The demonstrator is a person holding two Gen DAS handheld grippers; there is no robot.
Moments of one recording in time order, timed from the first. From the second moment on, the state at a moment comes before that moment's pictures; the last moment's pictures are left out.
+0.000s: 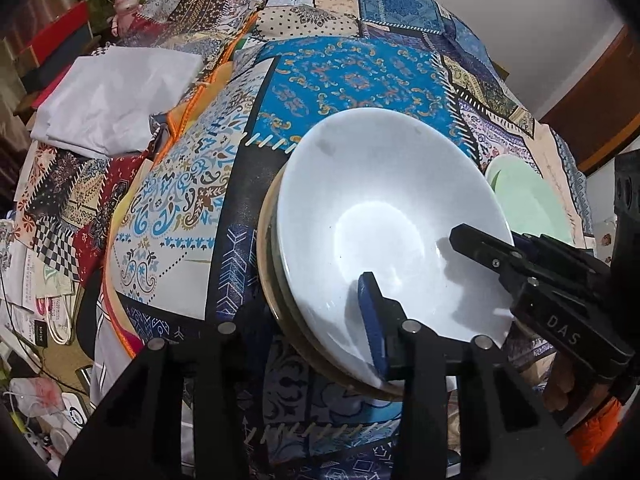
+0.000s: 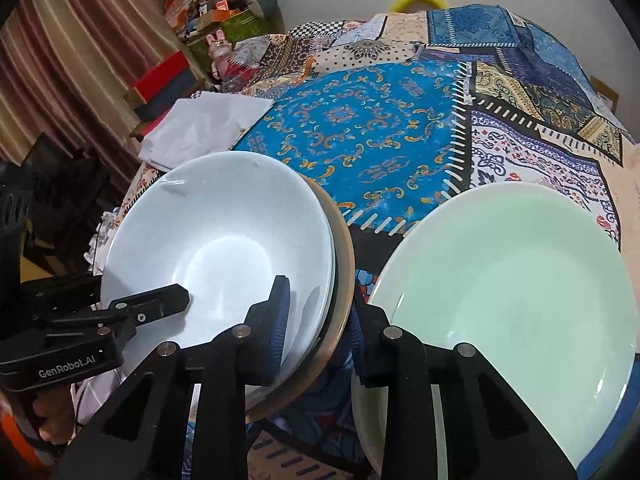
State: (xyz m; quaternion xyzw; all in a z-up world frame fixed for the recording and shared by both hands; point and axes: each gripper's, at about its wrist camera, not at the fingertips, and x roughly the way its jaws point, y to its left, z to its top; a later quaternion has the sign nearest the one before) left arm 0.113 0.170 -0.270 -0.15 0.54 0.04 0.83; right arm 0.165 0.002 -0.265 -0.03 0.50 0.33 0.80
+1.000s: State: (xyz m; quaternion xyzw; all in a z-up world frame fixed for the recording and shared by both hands) left arm 0.134 0.107 -0.206 -0.12 0.49 -0.01 0.86; right arm 0.165 -0.071 -0.206 0.01 0.43 0.29 0.86
